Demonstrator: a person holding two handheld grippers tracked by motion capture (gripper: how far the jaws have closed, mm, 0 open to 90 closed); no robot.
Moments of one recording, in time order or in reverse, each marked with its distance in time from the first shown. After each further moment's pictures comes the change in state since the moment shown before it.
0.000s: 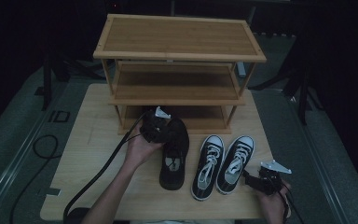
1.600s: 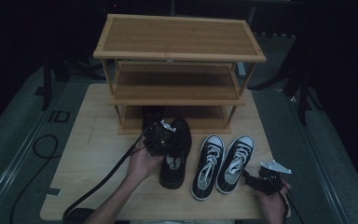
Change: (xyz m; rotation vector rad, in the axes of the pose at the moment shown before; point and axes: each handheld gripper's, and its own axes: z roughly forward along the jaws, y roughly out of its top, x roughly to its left) left arm -0.033 -0.017 0.008 0.151 0.041 -0.067; right arm 0.000 0.000 0.000 0.000 0.000 0.000
